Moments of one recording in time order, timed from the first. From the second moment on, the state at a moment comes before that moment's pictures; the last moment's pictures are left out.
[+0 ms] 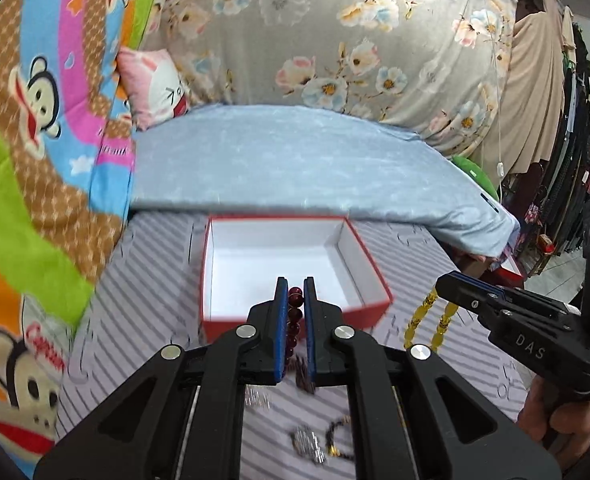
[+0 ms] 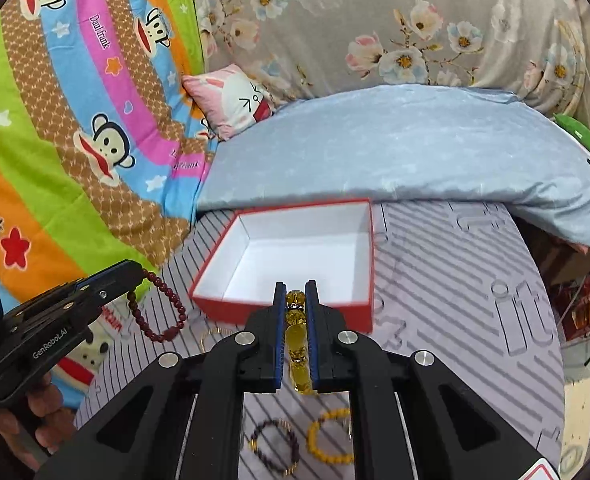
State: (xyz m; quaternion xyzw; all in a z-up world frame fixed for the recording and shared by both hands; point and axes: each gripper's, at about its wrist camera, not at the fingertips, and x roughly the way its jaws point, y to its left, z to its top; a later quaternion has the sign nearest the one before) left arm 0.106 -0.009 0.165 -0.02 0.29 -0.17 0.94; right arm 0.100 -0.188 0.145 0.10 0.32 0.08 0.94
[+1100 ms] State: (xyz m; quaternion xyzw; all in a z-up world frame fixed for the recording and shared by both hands) left arm 0.285 -0.004 0.095 -0.04 0.35 -0.12 0.93; right arm 0.250 -0.203 0.095 0.07 0.34 0.02 0.94
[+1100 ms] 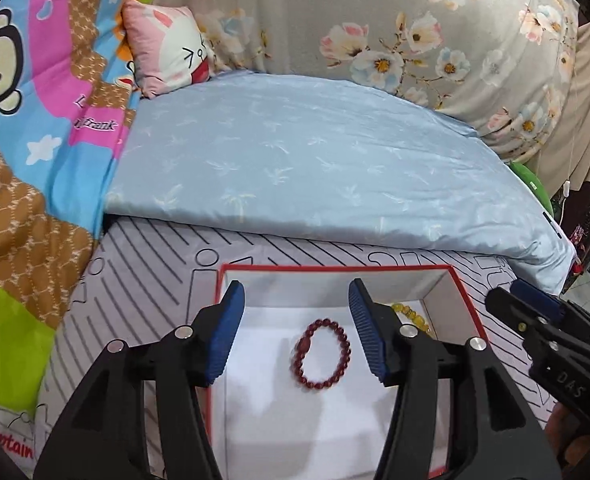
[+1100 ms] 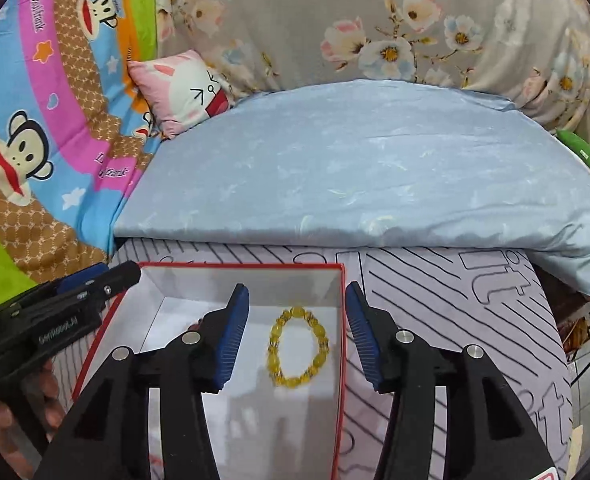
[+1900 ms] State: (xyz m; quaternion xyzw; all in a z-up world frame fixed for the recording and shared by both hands) left arm 0.086 0.012 0.031 -0.03 0.41 -0.09 0.91; right arm 0.044 -0.213 0.018 0.07 0.43 -0.01 0.90
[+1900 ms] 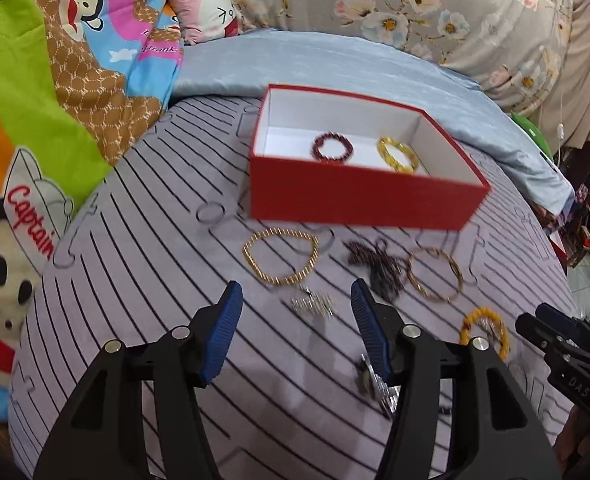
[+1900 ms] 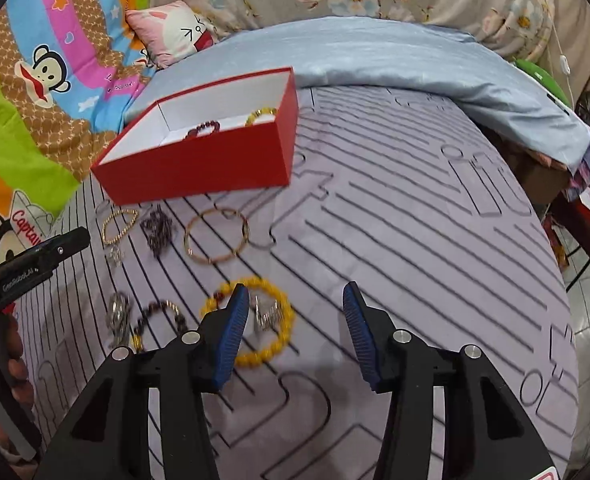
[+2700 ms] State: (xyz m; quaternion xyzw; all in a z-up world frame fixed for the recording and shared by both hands) left arm 0.054 -0.009 0.000 -0.03 0.44 -0.08 0.89; right arm 0.005 -0.207 0.008 0.09 0.44 0.00 0.89
